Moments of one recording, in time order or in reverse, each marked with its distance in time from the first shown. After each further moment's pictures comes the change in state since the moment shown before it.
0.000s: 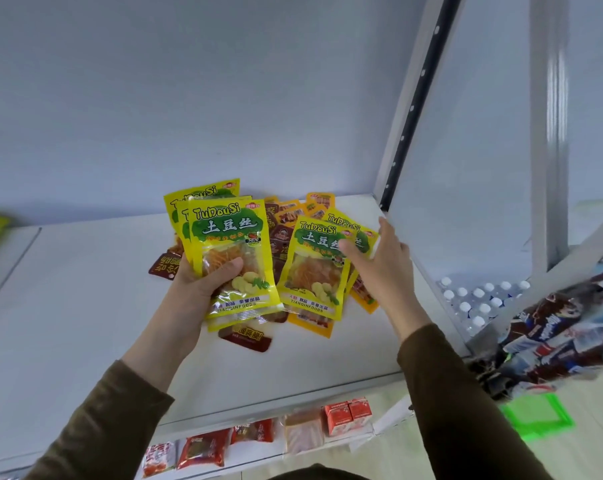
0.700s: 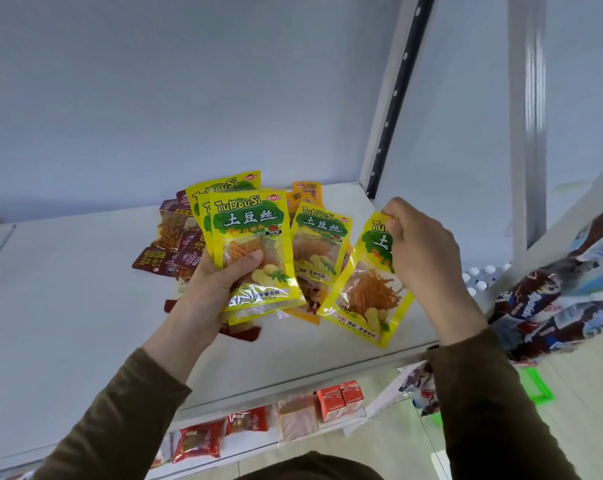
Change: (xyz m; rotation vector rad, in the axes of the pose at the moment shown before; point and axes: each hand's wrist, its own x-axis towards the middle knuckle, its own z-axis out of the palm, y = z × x) left_hand -0.004 -0.010 0.037 -0.061 -0.093 -0.083; right_hand -0.036 -0.021 -0.081 -0.348 0.203 -0.190
